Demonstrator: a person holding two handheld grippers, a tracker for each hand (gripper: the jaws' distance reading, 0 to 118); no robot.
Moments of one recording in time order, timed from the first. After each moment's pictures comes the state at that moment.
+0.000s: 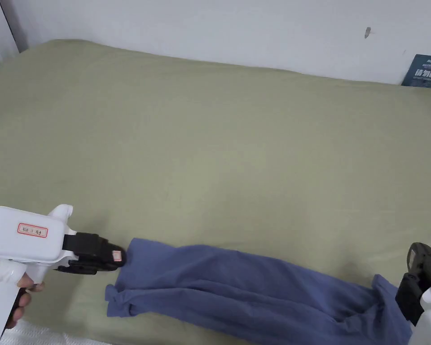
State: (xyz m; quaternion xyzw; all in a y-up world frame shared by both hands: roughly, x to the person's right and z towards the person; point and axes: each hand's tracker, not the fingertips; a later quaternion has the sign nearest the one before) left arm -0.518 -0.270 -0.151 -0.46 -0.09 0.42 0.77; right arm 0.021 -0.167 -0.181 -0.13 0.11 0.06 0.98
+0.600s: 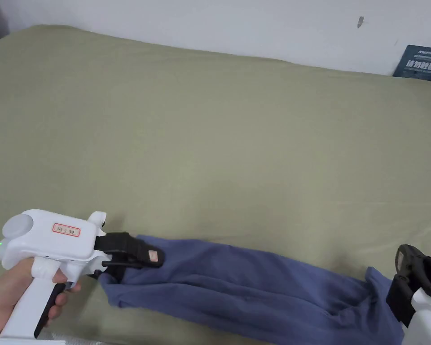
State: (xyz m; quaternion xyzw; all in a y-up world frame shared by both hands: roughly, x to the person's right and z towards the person) left arm -0.478 -0.323 -0.194 -0.49 -0.16 0.51 0.69; right arm 0.020 -0.172 -0.182 -0.16 0.12 0.07 0.98
